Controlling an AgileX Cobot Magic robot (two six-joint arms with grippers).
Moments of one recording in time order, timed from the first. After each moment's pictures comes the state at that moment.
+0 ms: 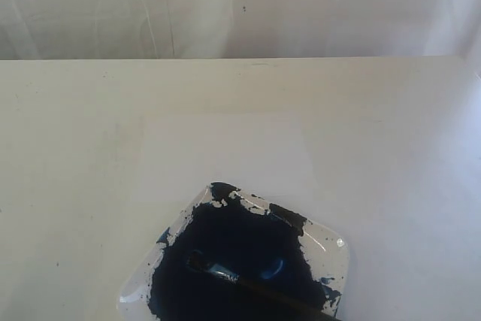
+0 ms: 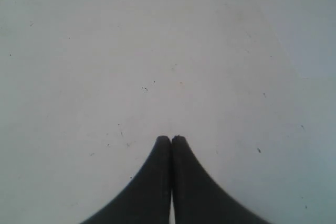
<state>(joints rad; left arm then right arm) -0.01 0.05 0.02 -0.04 0.40 0.05 0.18 0.00 0.00 0.34 -0.05 0.35</state>
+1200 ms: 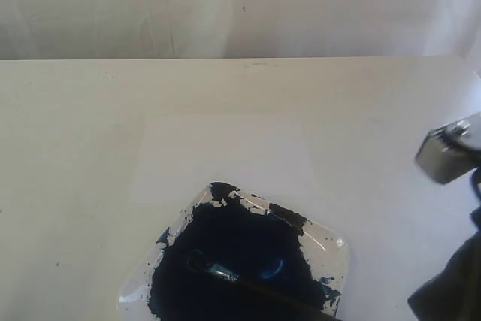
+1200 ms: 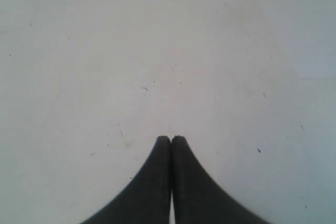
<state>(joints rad) -0.01 0.05 0.02 -0.04 0.40 0.05 0.59 0.89 -0.74 0.35 1.20 -0.24</state>
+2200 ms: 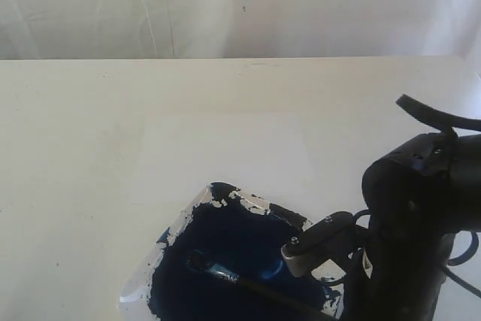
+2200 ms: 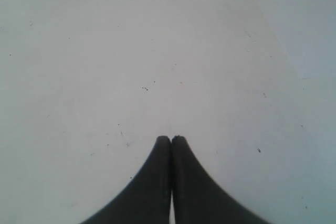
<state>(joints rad) -0.01 0.05 0.02 -0.04 0.40 0.05 0.88 1.51 -0.71 0.12 0.99 0.01</state>
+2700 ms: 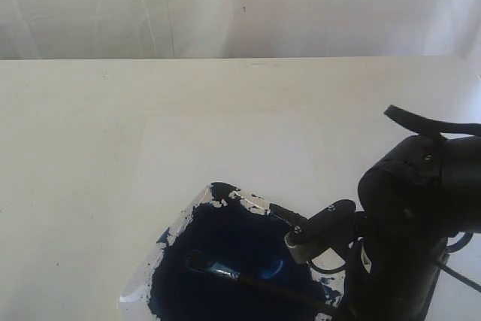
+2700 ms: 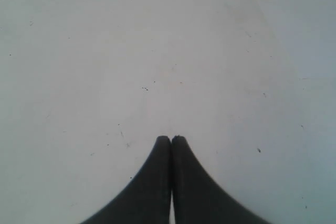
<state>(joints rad) -0.01 0.05 0.02 -0.04 0.40 0.05 0.88 1.53 -0.71 -0.01 0.93 0.11</state>
